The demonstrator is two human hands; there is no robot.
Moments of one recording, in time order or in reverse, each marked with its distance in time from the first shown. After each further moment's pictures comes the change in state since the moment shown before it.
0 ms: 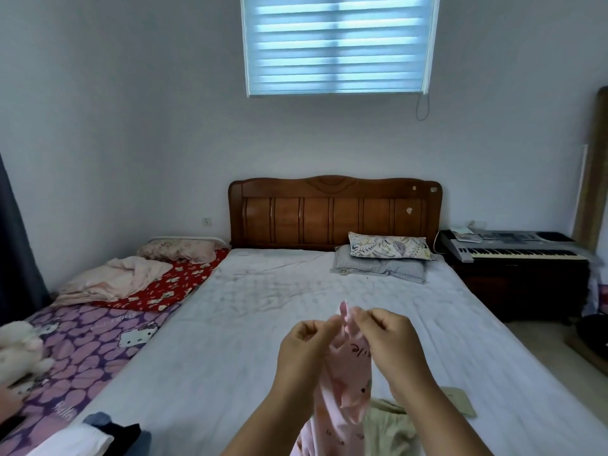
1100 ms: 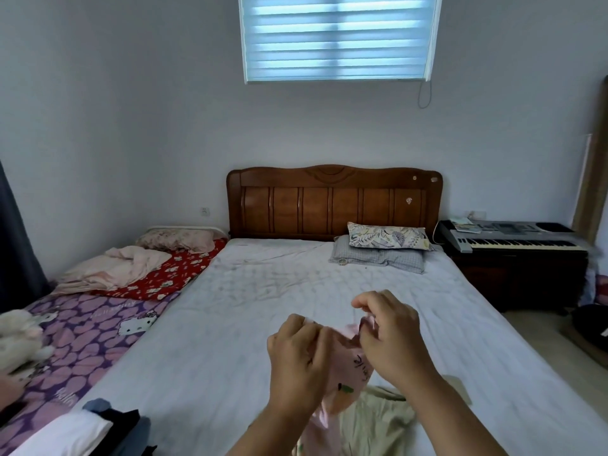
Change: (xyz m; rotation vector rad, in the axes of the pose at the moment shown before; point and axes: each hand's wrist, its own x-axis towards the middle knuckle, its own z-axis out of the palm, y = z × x) left_hand 0.015 -0.046 -0.012 0.633 0.174 0.693; right_hand 0.010 0.030 -0.011 -0.583 0.042 -0.540
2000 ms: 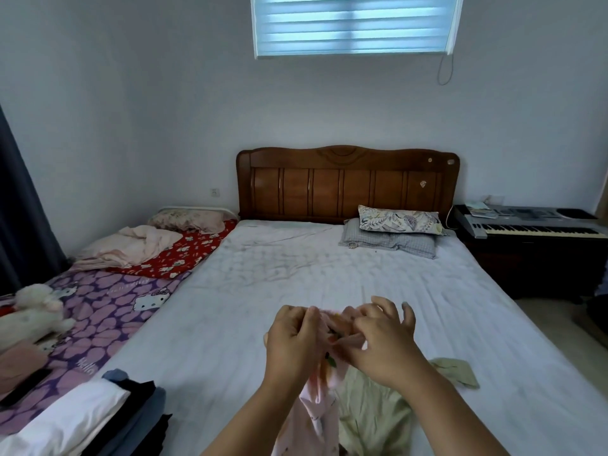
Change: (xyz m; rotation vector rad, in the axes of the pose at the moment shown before) left_hand 0.005 -0.017 -0.012 -0.179 -0.019 -0.474; right_hand -0.011 -0.001 0.031 -0.220 -0.512 0.110
